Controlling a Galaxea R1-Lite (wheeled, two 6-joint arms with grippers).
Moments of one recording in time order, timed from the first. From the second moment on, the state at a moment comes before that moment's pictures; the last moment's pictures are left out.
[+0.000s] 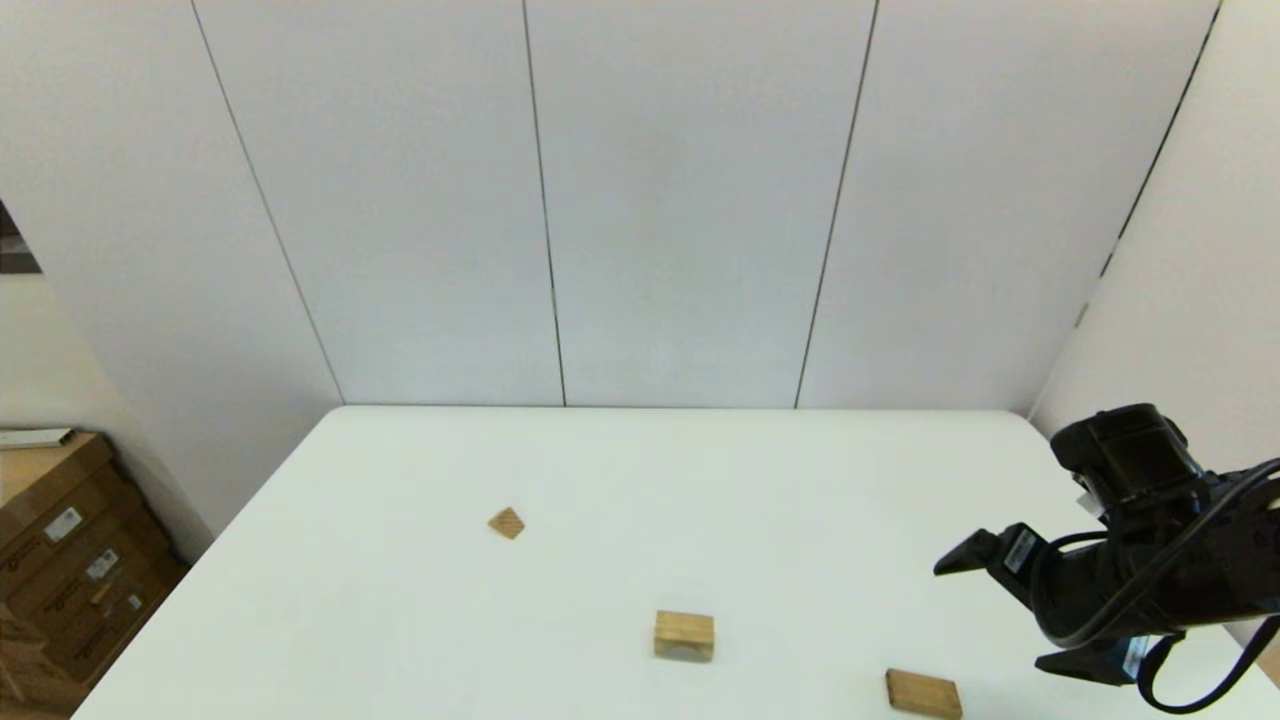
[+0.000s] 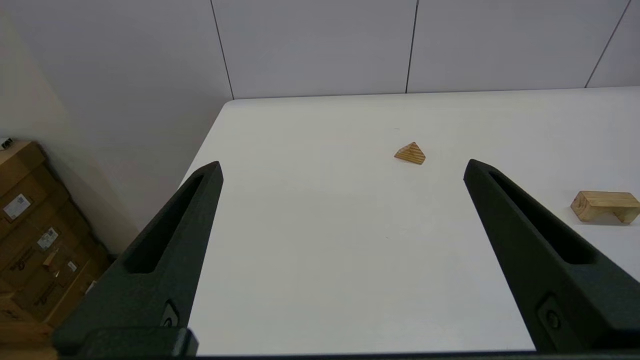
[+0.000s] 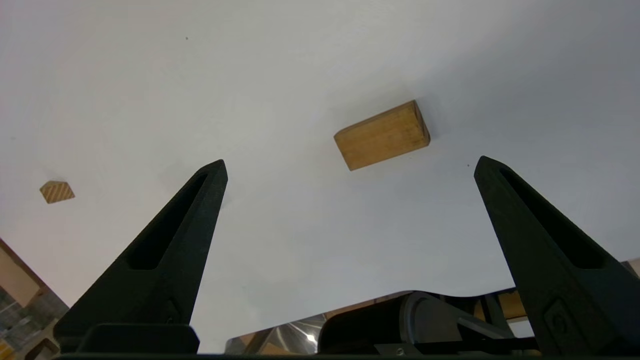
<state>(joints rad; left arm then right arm) 0.01 0.00 0.00 -0.01 -0.01 0.01 0.13 1.69 -0.65 0.07 0.10 0.93</state>
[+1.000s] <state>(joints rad) 0.01 0.00 0.00 -0.01 -0.01 0.01 0.27 1.81 -0.69 0.14 -0.04 1.09</state>
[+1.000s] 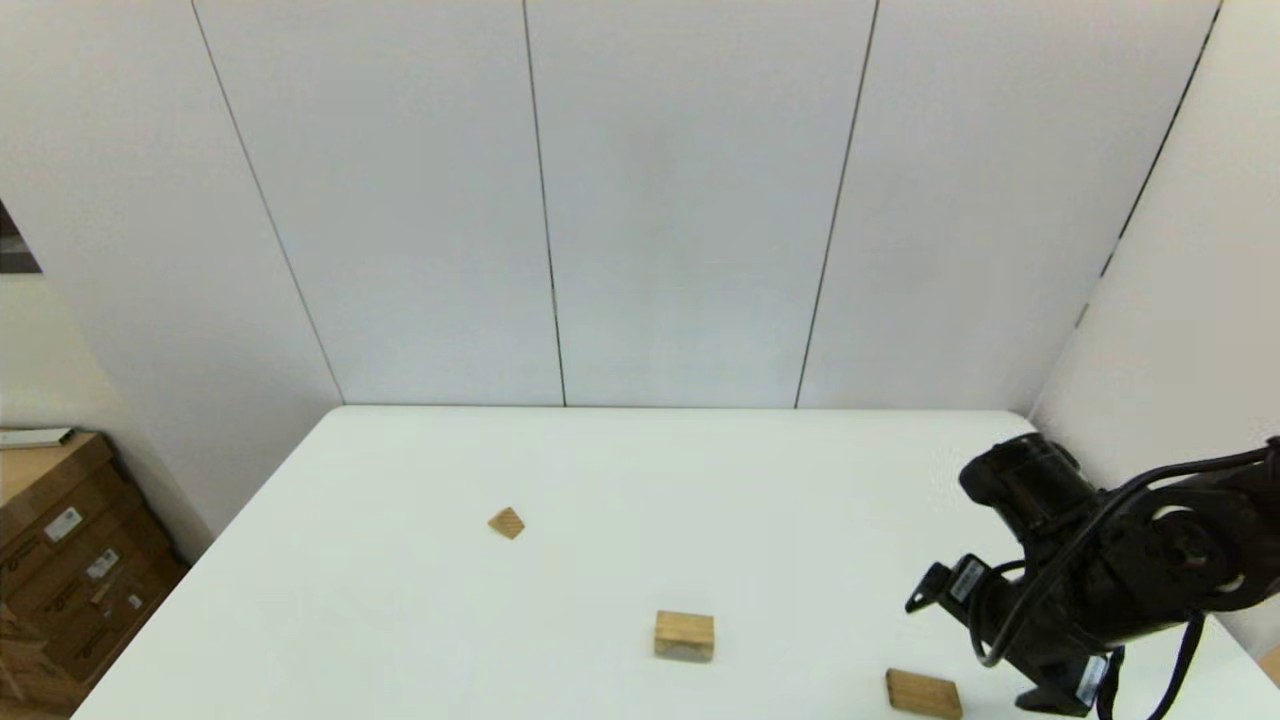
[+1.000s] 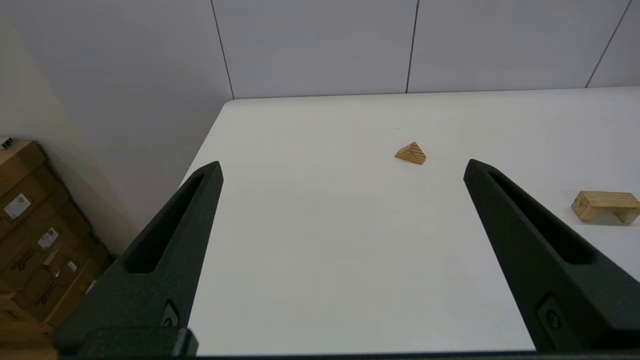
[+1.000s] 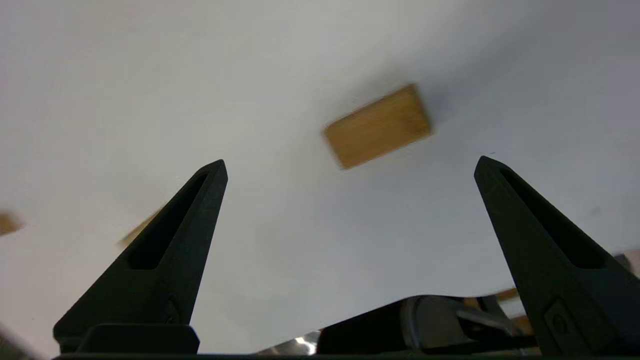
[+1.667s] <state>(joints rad) 0.01 0.00 0.00 -0.01 -0.01 0.01 0.37 1.87 -0.80 0.41 -0.04 1.32</state>
